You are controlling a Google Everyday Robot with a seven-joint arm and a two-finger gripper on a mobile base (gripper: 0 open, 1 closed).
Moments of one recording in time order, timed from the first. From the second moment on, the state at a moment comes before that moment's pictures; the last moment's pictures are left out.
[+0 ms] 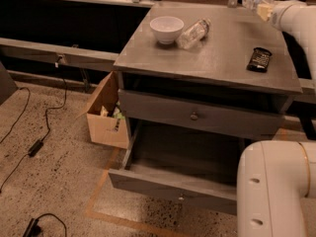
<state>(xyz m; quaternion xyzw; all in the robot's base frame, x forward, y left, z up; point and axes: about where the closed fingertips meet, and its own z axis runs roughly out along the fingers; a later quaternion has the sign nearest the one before) 0.919 -0.416 0.949 -0.07 0.74 -0.04 0.66</state>
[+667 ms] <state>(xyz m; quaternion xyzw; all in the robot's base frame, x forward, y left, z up) 0.810 -0.451 1.007 -0.14 0.75 0.02 0.65</state>
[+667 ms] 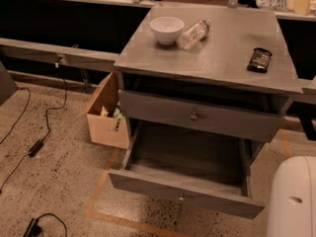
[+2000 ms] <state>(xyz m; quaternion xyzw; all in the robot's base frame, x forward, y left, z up) 0.738 -0.428 0.990 -0.20 0.80 0.10 0.56</state>
